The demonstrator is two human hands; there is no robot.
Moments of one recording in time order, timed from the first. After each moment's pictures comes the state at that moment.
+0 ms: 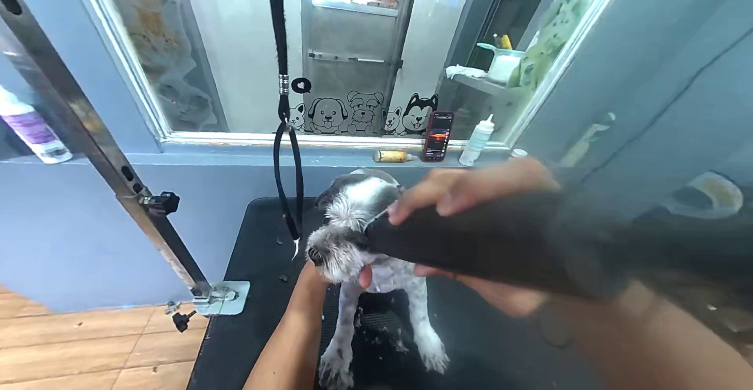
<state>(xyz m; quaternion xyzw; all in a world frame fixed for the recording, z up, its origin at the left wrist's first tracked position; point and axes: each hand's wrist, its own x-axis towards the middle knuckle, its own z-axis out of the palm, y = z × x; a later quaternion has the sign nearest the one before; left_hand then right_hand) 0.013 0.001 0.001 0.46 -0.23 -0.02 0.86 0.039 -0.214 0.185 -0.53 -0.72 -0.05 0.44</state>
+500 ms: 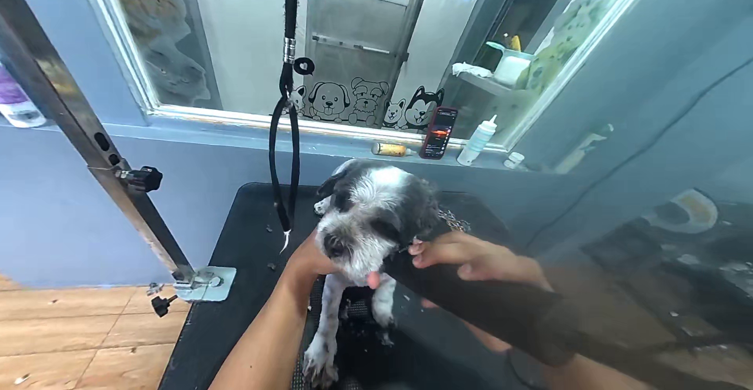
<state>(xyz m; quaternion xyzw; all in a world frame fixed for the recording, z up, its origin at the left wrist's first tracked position) 0.002 0.005 -0.003 0.61 -0.25 0.15 0.74 0.056 -0.257 0.096 -0.52 -0.72 -0.09 0.45</state>
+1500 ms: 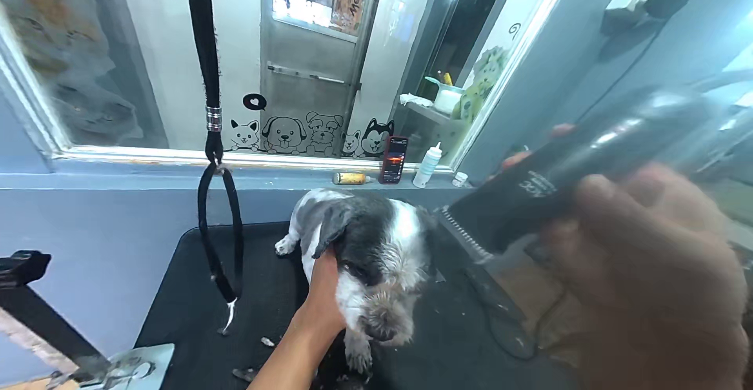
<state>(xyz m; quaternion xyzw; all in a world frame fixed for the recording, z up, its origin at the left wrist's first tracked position) 0.033 -0.069 0.031 0.72 -0.09 0.34 0.60 0.039 -0.291 0.231 -0.61 -0.37 -0.13 0.69</state>
